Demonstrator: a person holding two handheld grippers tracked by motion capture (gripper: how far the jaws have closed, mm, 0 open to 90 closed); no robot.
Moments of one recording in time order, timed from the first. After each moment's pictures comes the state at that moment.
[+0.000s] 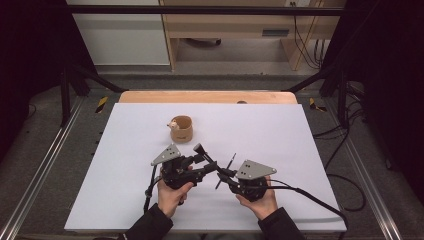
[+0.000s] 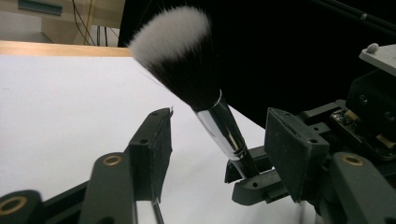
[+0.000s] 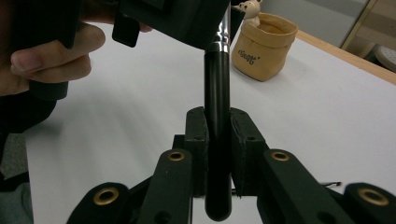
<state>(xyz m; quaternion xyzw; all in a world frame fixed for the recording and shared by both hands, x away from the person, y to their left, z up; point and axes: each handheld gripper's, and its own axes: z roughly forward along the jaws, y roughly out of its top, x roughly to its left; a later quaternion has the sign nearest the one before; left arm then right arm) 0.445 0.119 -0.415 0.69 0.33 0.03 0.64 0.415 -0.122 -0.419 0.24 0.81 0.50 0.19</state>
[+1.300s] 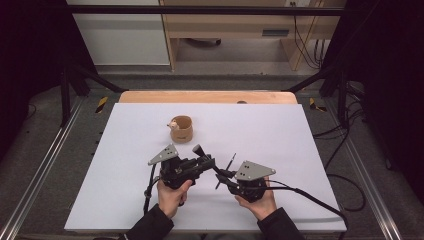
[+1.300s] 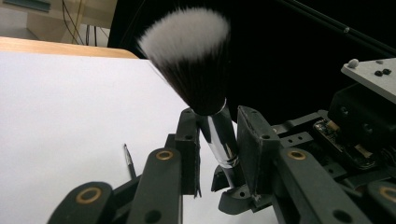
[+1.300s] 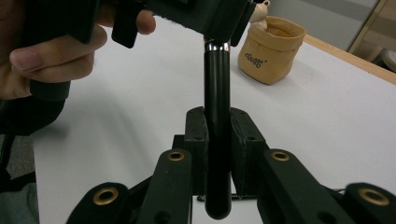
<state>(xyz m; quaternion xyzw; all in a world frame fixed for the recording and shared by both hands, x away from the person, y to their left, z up) 0.443 0.122 -0.414 0.68 0.33 0.00 0.66 0.415 -0.120 -0.421 0.23 0.81 0.50 0.18</state>
